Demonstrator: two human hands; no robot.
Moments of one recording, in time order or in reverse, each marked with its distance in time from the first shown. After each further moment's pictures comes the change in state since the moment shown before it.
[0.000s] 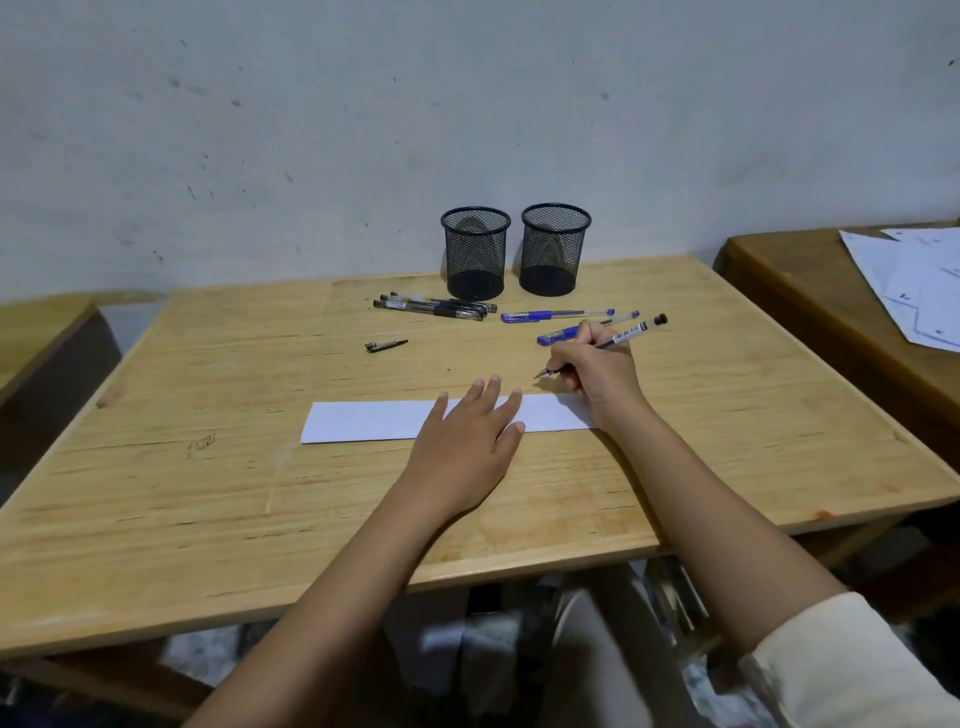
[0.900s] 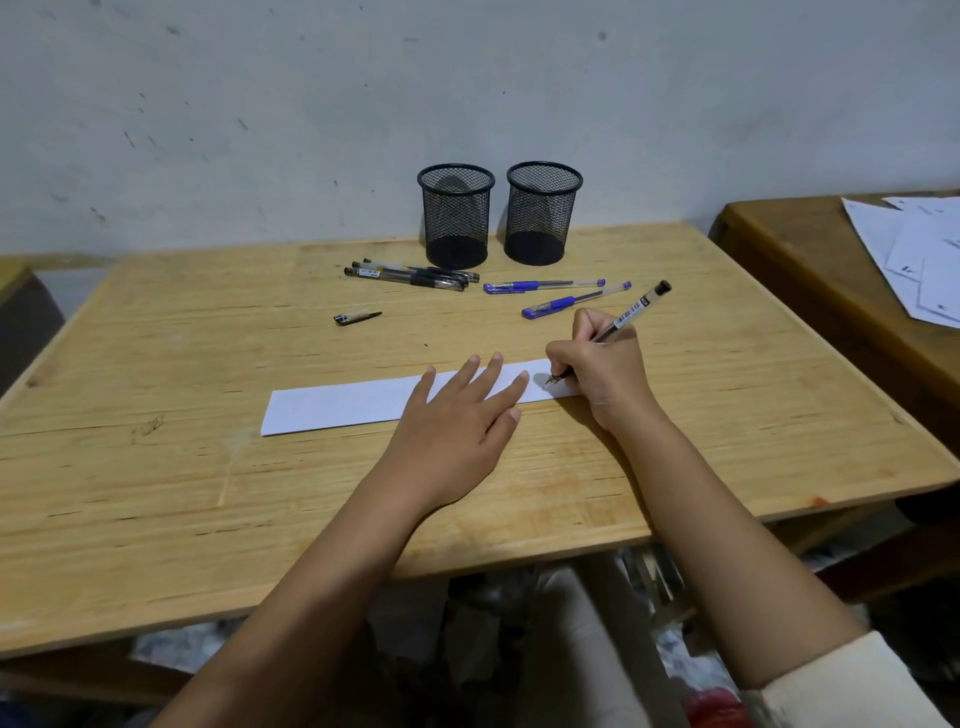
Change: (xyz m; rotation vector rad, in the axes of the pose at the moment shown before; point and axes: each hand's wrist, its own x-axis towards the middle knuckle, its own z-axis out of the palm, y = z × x) left_hand 0.005 0.003 0.008 -0.010 -0.017 0.059; right_hand -0.003 0.015 -0.015 -0.145 0.015 -0.145
